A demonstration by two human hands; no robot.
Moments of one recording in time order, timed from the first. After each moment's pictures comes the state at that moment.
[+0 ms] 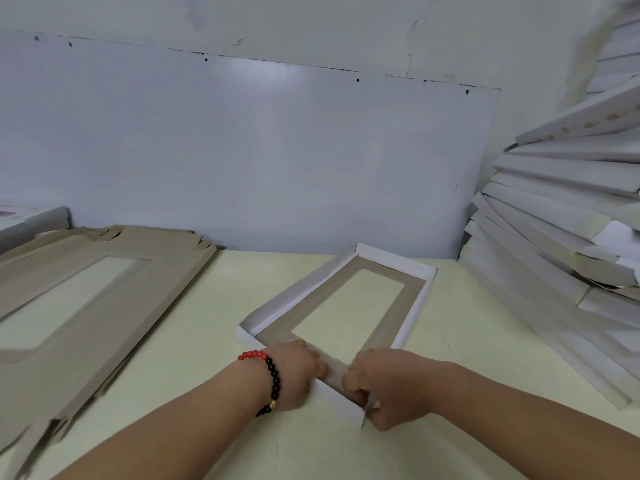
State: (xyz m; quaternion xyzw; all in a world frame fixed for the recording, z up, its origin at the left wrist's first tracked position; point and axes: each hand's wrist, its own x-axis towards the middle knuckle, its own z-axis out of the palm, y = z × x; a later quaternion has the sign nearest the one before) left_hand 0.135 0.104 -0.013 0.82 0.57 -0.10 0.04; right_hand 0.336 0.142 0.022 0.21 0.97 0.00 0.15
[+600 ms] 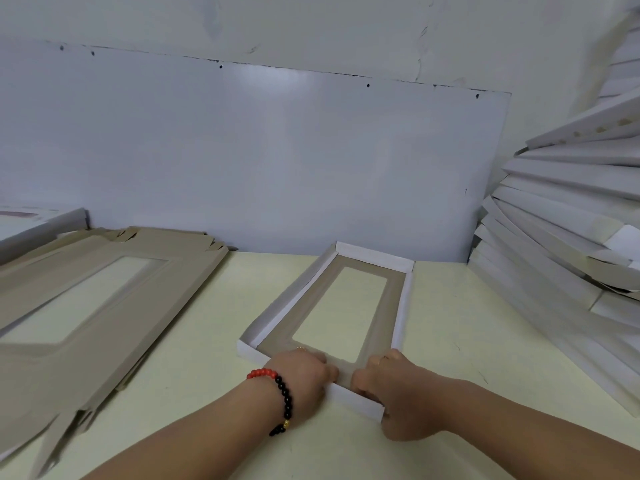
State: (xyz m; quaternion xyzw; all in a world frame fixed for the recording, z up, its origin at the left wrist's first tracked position) left_hand 0.141 0.085 -0.018 0.79 0.61 -0.03 0.01; right_hand 0.337 0.124 0.018 0.27 0.96 -0.03 0.09
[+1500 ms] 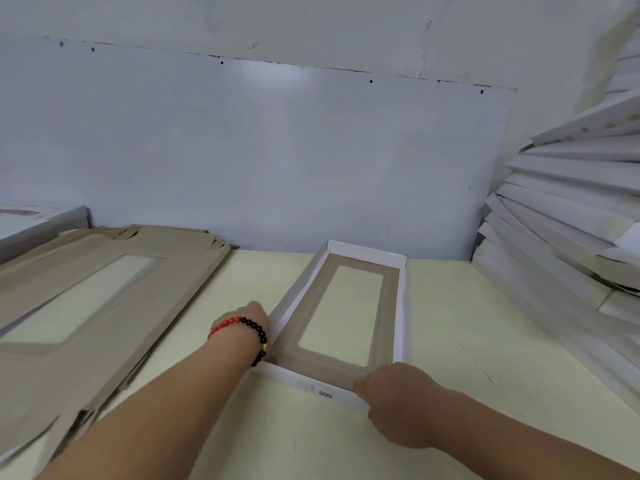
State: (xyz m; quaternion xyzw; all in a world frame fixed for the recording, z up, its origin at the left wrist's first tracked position) left_hand 0.085 0.097 0.035 0.50 0.86 -0.04 0.11; right_hand 0.322 0.106 0.012 0.33 0.93 0.06 0.14
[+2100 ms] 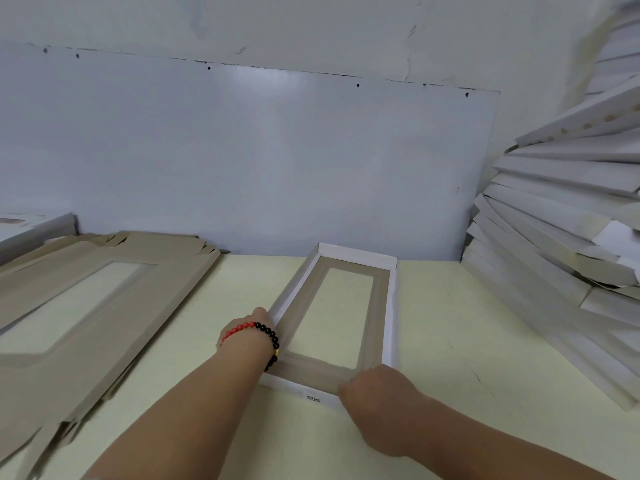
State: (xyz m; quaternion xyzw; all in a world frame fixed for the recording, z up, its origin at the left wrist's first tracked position) left_hand 0.095 0.134 0.004 0.49 0.86 -0.01 0.10; right_hand 0.311 0.091 0.021 0.31 0.93 0.11 0.16
